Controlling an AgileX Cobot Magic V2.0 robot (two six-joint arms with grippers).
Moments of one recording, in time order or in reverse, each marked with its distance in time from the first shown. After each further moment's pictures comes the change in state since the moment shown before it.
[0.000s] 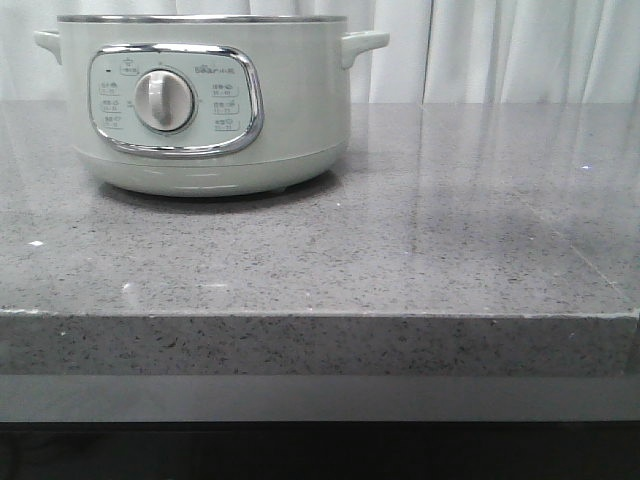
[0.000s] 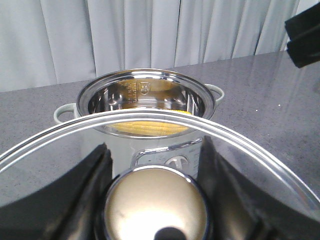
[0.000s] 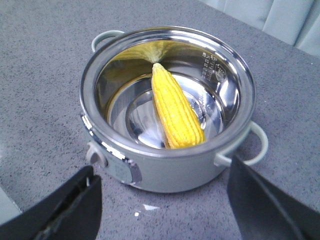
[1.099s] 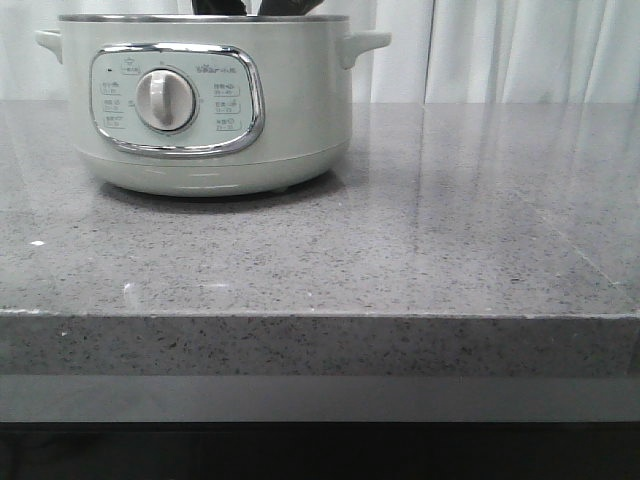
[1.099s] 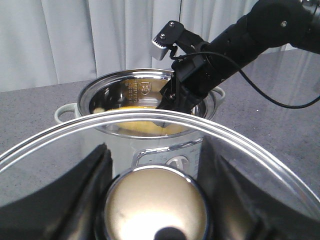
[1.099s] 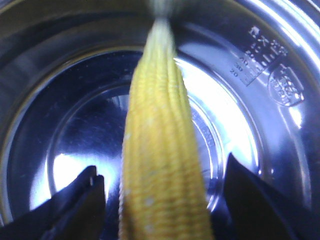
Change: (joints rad) left arm 0.000 0.000 0.000 0.000 0.000 0.000; right arm 0.000 0.829 -0.735 -0.067 0.199 -0.103
